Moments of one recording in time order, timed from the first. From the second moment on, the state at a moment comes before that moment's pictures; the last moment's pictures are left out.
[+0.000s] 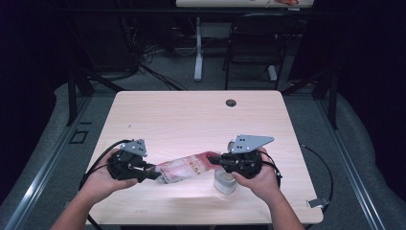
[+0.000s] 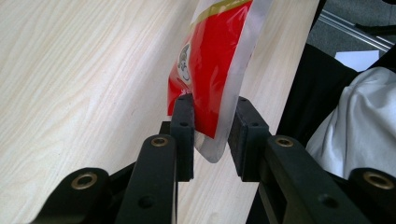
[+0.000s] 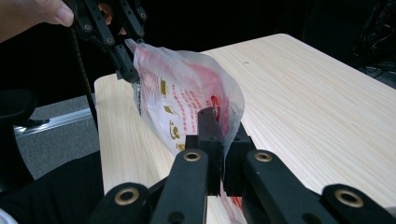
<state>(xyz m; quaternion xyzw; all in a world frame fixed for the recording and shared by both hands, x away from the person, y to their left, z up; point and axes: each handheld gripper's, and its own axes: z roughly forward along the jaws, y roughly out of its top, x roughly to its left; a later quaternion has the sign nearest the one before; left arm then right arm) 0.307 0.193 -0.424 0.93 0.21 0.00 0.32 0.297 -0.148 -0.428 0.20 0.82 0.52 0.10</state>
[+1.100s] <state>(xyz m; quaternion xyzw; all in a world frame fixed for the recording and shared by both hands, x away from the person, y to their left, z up) 0.313 0.192 -0.407 0.93 0.20 0.01 0.31 0.301 -0.156 -0.434 0.21 0.83 0.51 0.09</state>
